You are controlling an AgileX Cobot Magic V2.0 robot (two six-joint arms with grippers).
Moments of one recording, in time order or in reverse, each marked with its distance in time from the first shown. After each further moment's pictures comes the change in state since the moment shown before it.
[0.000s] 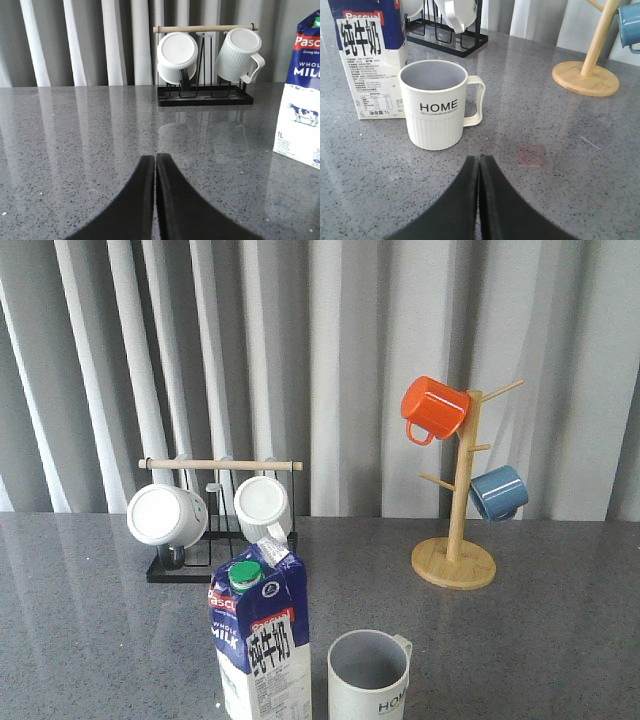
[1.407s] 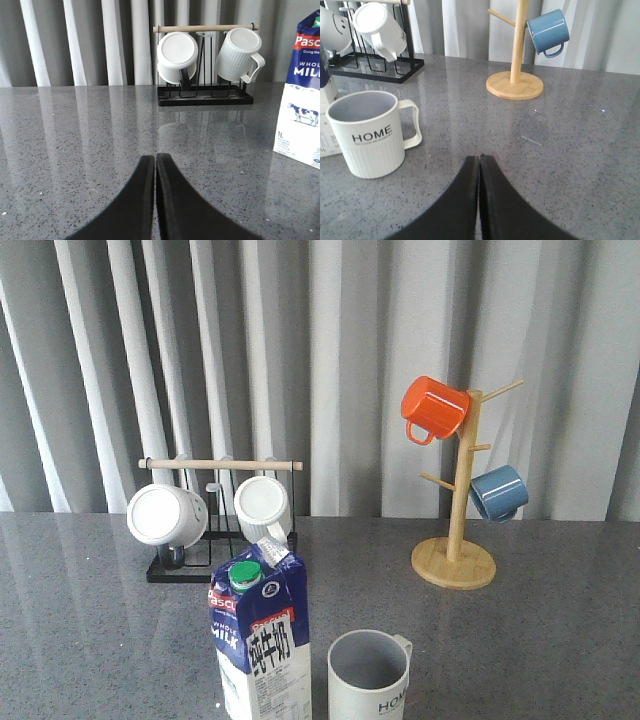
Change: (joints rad) left arm 0.000 0.000 0.000 0.000 0.001 0.000; right arm 0.000 -0.135 0.000 1.361 0.288 -1.254
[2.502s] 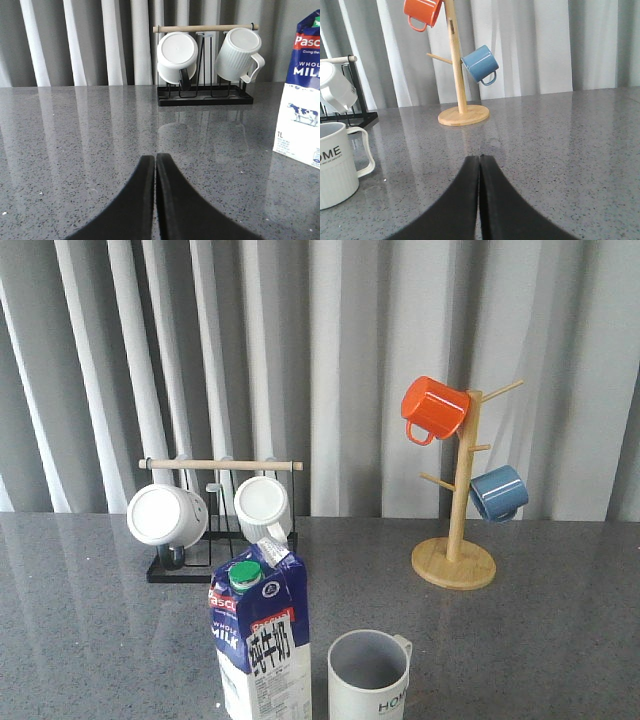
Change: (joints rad) left arm 0.000 0.000 0.000 0.000 0.000 0.000; right arm -0.244 -0.544 0.348 0.320 -0.071 -0.208
